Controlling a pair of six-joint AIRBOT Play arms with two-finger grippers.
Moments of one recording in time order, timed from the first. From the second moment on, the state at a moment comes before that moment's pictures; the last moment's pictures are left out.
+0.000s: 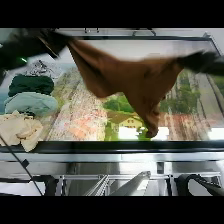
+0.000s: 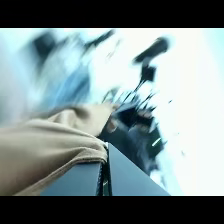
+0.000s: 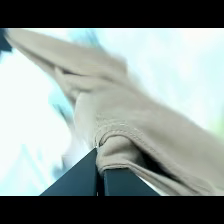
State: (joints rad) left arm 0.13 -1.58 1.65 -0.15 -1.49 -1.07; right arm -0.31 -1.10 1.26 -0.19 1.35 0.90
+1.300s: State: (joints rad) left arm 0.47 -1.26 0.90 0.03 -1.44 -1.01; right arm -0.29 -1.14 1.12 -0.38 1.28 0.98
